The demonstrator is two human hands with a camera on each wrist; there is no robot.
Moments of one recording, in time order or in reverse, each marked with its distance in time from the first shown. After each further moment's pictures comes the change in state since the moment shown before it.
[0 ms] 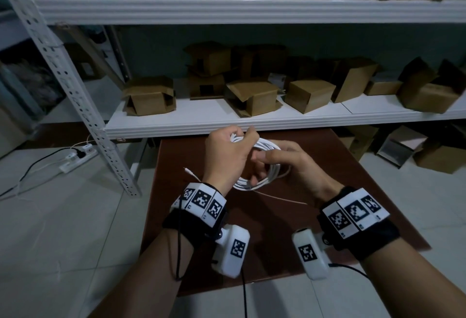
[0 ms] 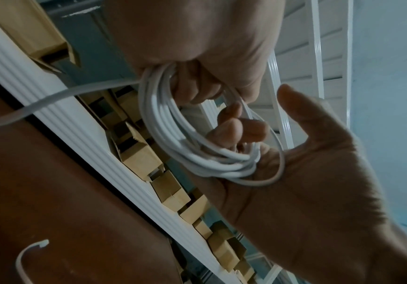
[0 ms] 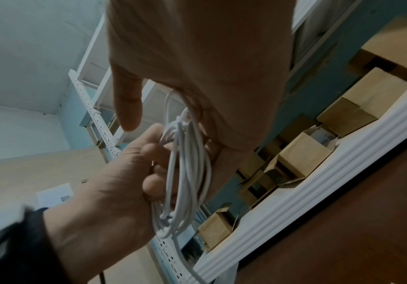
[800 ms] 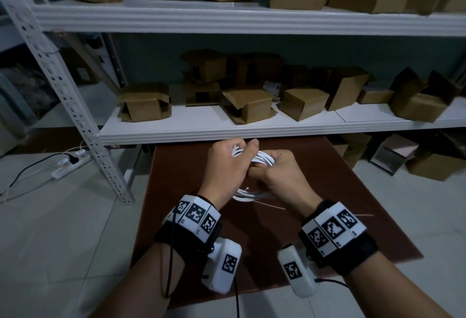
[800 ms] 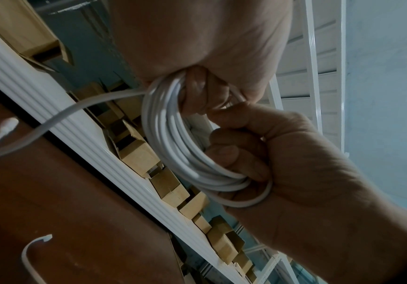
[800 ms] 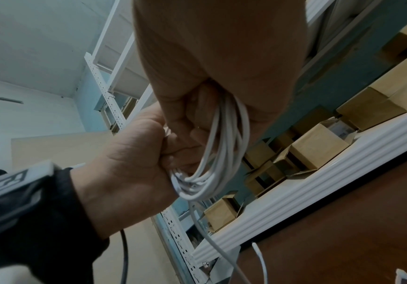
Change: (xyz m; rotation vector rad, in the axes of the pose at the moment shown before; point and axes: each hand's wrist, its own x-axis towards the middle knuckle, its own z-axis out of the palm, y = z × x) left_hand -0.005 -0.003 0.003 0.022 -0.138 0.027; right_hand 0.008 0.013 0.016 -0.215 0.277 -0.036
